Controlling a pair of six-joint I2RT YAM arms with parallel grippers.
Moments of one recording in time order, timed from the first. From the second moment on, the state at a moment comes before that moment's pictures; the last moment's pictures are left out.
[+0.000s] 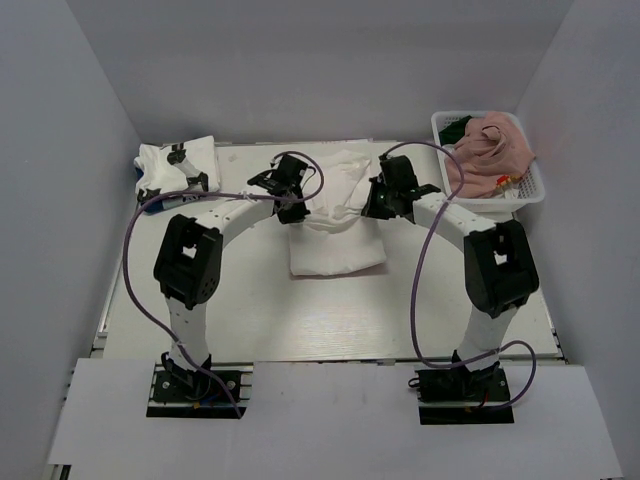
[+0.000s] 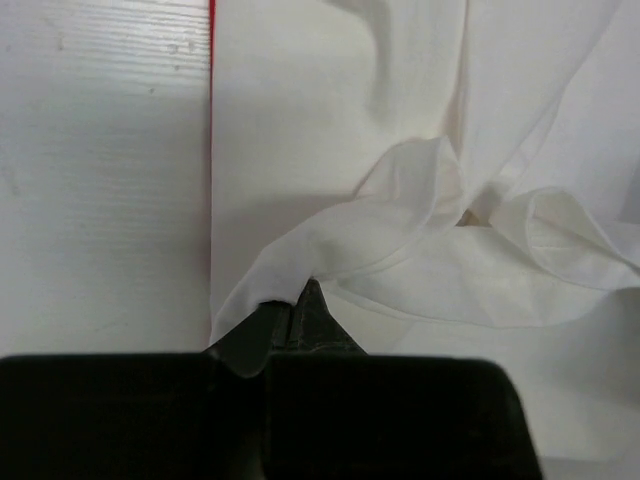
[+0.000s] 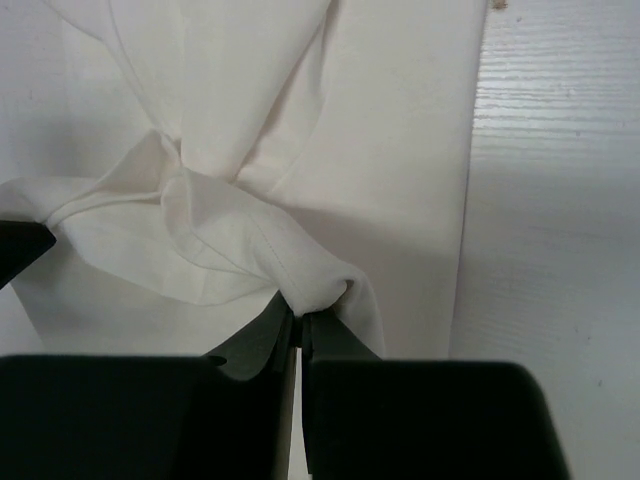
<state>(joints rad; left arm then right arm) -0.52 1.96 1.52 -0.54 -0.14 -0.67 0.42 1.81 1.29 -0.27 -0.10 0.46</state>
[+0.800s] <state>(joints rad) -0.50 1.61 1.25 -0.51 -0.18 -0.58 0.44 1.80 1.23 -0.18 -0.40 0.40</state>
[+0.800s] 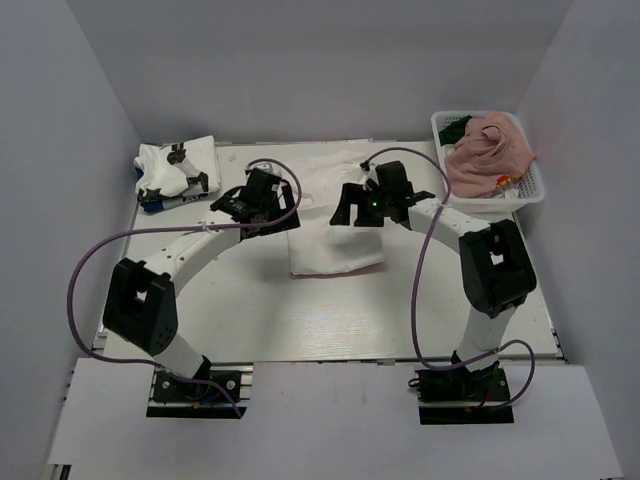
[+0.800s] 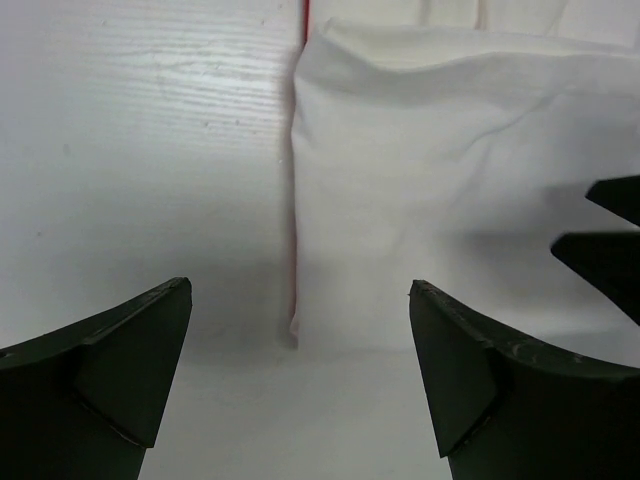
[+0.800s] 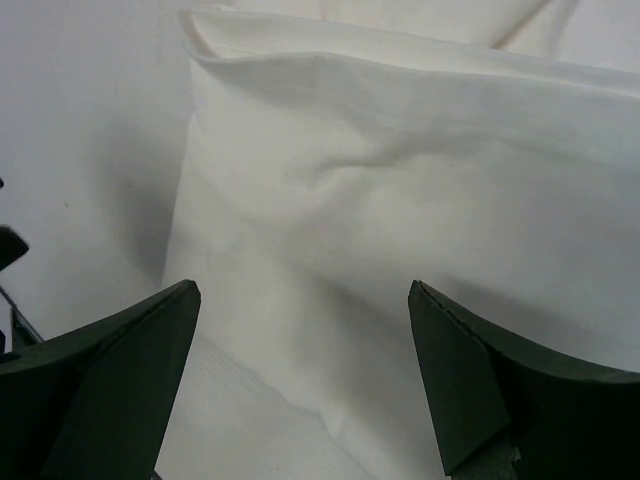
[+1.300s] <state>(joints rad) -0.49 1.66 1.13 -0.48 -0.13 -0.64 0.46 2.11 1.53 -0.02 -0.33 0.52</state>
